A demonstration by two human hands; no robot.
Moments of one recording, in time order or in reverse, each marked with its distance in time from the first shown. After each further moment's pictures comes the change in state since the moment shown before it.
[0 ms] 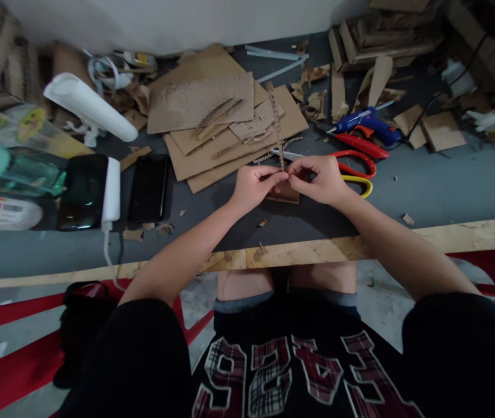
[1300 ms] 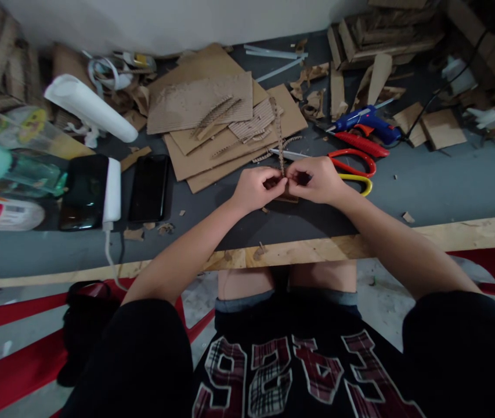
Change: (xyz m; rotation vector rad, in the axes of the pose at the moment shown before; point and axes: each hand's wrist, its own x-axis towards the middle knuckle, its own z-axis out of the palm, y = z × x) left_hand -0.002 -0.002 -0.003 0.534 -0.019 0.435; right_hand 0.004 0.007 -0.002 -0.140 -0.102 -0.142
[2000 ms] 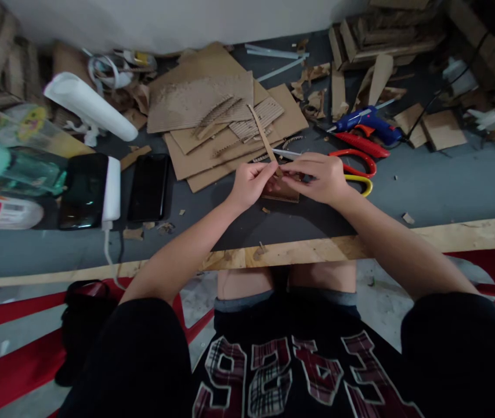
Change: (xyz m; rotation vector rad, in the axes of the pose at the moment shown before) left_hand 0.003 -0.004 0.001 -0.621 0.029 -0.434; right_hand -0.005 0.006 0.007 -0.171 0.240 -0.264
